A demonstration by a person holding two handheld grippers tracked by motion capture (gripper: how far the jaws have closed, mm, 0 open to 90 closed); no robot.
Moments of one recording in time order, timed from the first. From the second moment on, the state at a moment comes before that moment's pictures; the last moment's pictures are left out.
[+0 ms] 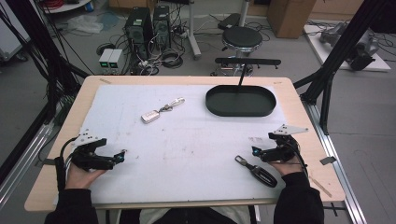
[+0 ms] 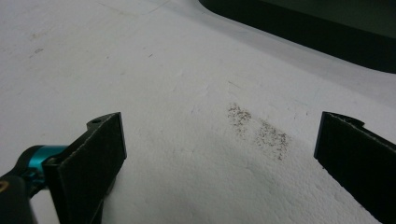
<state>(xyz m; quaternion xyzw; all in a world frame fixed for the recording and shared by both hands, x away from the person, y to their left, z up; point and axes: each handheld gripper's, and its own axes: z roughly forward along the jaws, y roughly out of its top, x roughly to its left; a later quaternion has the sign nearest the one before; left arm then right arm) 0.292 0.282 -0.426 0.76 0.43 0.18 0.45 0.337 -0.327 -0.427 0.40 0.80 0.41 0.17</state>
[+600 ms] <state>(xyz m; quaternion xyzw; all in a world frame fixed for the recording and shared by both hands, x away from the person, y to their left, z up) 0.304 0.285 -0.421 0.75 0.45 0.18 0.46 0.340 -0.323 -0.427 0.40 0.80 0.42 0.16</state>
